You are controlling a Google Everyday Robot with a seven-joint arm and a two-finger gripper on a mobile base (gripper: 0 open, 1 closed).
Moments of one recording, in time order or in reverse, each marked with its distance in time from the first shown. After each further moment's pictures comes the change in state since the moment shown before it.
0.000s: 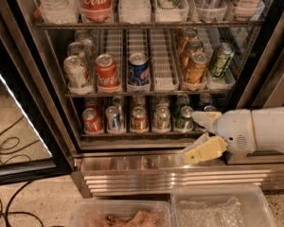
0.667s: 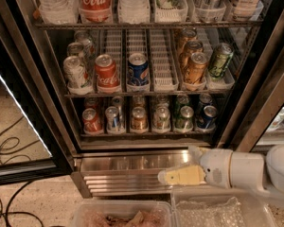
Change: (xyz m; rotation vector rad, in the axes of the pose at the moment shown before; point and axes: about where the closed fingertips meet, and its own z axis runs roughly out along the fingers) arm 0.085 -0.008 0.053 0.135 -0.065 0.291
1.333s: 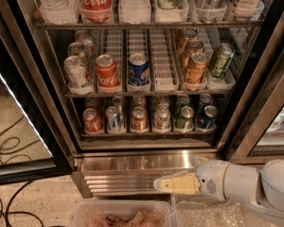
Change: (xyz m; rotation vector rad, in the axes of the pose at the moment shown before) arm 0.027 0.005 0.008 0.094 0.004 0.048
